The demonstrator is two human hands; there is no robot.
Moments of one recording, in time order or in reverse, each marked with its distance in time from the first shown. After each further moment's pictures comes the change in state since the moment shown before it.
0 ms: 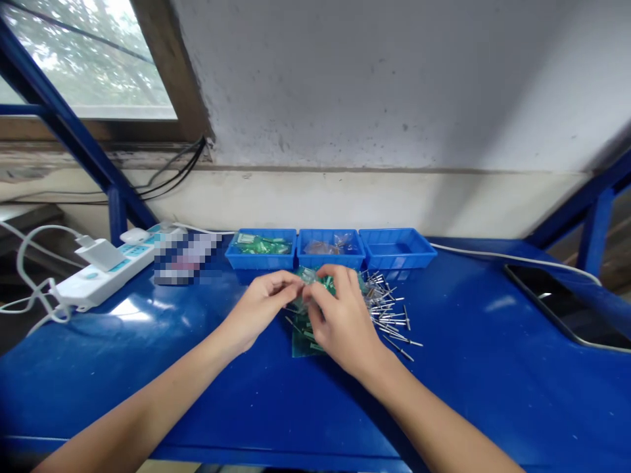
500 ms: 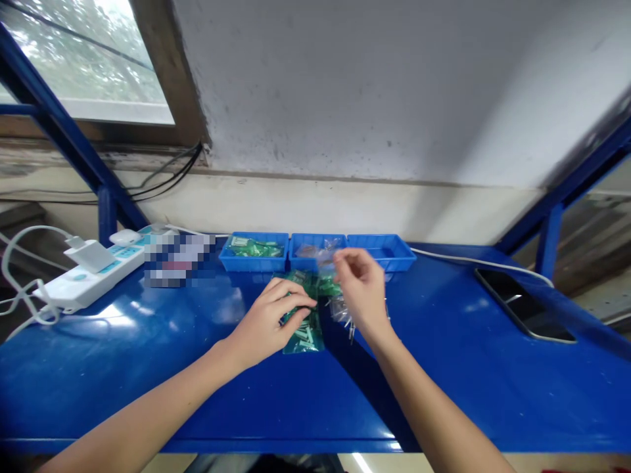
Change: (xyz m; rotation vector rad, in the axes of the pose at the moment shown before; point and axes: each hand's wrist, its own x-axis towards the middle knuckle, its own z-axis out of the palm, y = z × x) left_hand -0.017 -0.002 0.016 0.680 -0.063 0.586; right_hand 0.027 0.027 -0.020 0.661 0.314 0.610
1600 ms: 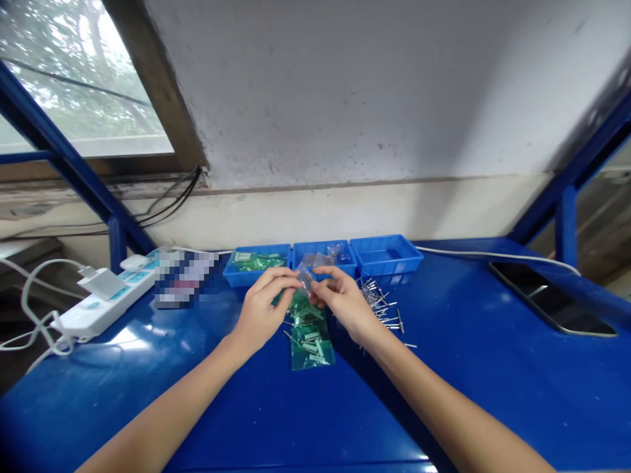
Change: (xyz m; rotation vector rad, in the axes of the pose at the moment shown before) left_hand 0.019 -0.033 -0.007 -0.073 0.259 0.029; right_hand -0.005 0.018 0.020 0.200 -0.377 0.314
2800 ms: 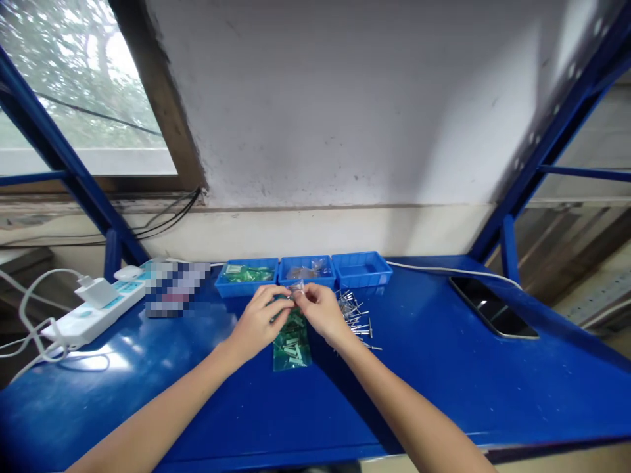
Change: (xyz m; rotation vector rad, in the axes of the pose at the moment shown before) left_hand -0.003 0.006 0.009 0.198 -0.111 0.136; right_hand -0.003 -0.003 -0.001 -0.337 0.062 -0.232
